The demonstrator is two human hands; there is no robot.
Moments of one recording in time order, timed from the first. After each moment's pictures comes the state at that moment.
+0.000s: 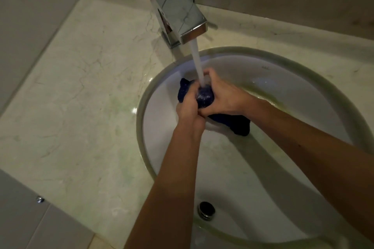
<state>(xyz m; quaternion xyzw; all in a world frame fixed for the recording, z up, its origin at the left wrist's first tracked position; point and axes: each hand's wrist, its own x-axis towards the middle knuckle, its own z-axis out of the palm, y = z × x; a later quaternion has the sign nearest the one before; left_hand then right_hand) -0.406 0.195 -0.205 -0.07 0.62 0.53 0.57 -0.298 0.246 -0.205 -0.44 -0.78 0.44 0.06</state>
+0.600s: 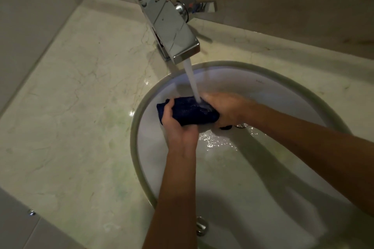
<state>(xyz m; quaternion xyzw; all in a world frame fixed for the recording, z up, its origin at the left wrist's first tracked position) -0.409 0.184 -0.202 -0.21 0.43 0.69 0.54 -0.278 0.269 -0.212 -0.38 -0.86 0.33 -0.11</state>
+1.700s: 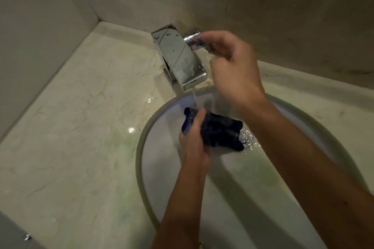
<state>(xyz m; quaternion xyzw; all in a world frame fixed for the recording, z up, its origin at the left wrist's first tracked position) -0.386 0.189 -0.187 -0.04 0.57 0.59 0.57 -0.321 0.271 -0.055 -0.54 -0.57 0.46 0.41</state>
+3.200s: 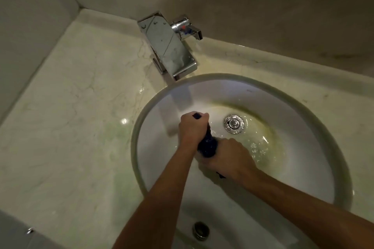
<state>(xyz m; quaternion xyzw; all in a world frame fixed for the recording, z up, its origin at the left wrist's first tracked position) -0.396 0.200 -0.213 0.29 0.77 0.28 0.49 -0.277 0.147 -0.184 -0.63 -0.66 0.41 -0.05</state>
